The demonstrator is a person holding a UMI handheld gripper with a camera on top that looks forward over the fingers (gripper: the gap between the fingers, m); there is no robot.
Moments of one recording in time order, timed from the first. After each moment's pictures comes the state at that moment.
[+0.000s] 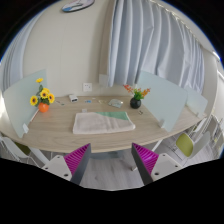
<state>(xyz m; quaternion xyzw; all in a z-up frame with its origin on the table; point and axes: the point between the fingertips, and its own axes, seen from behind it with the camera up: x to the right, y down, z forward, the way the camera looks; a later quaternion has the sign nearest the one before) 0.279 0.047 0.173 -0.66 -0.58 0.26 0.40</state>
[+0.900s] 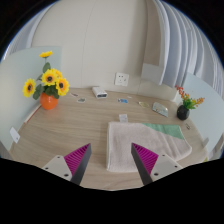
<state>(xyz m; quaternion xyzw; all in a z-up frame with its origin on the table) 0.015 -0.107 0.035 -0.60 -0.65 0.28 0.36</state>
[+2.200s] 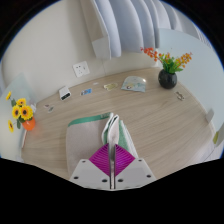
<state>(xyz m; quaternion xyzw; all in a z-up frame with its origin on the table) 0.000 0.047 0.014 -0.74 -0.58 0.29 0.22</state>
